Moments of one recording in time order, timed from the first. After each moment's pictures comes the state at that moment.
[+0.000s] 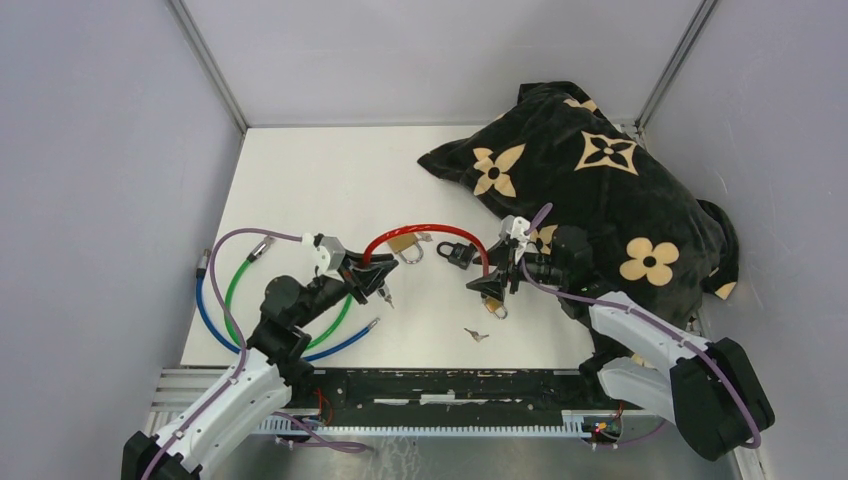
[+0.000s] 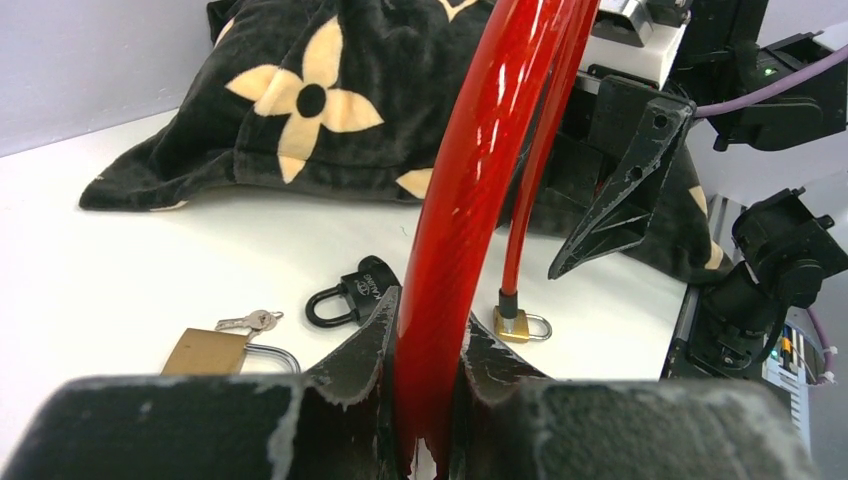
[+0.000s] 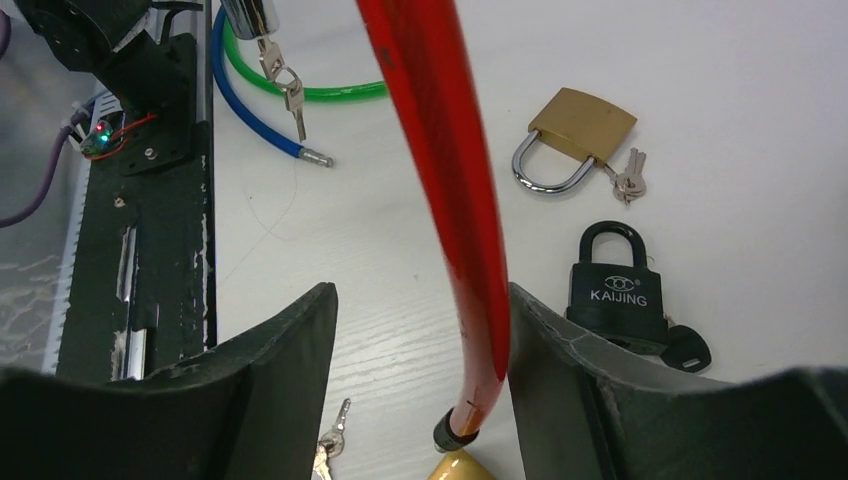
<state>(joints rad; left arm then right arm) -0.53 0.51 0.24 0.44 0.39 -0.23 0.45 1.07 0.42 0.38 -0.86 -0.08</state>
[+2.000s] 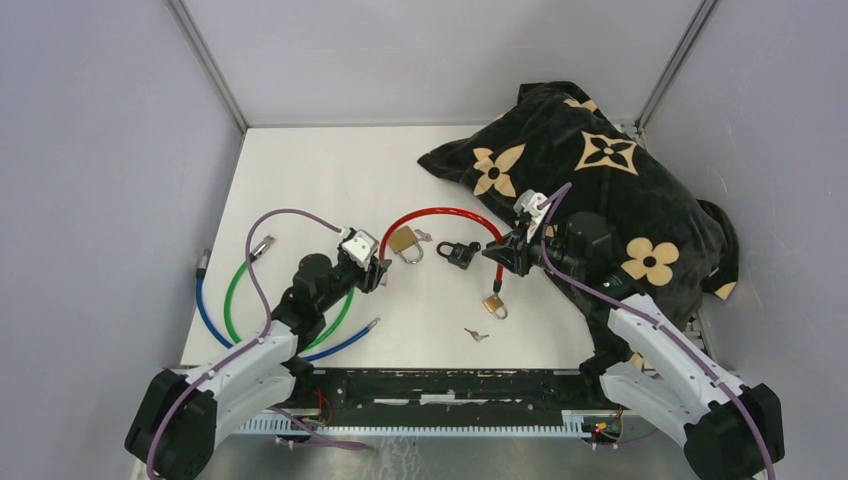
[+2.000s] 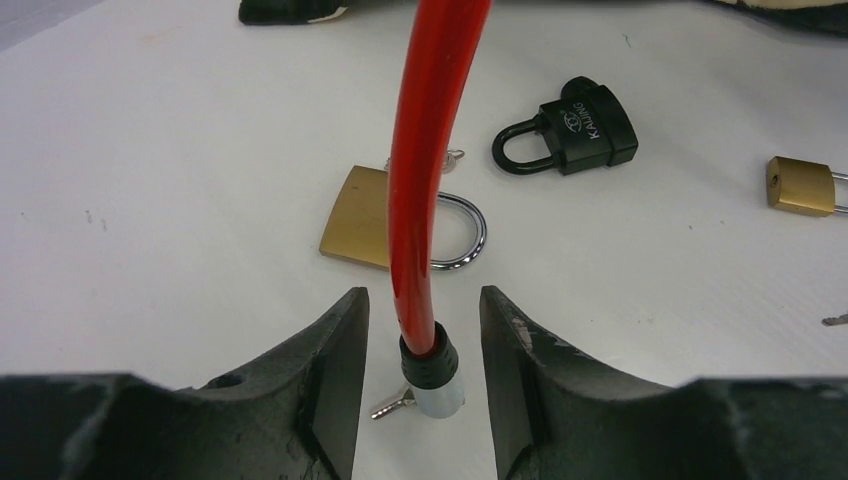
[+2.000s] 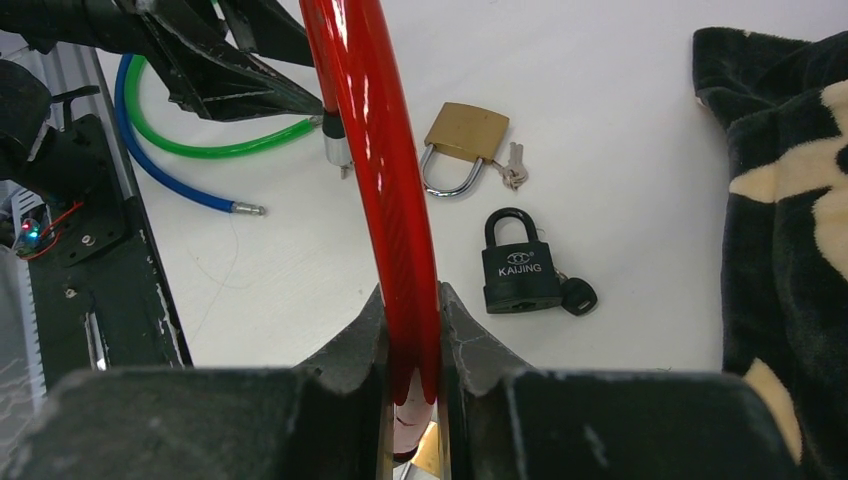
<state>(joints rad) -0.49 0.88 0.24 0.42 0.19 0.14 0.43 0.91 0.60 0.04 -0.61 -0.01</state>
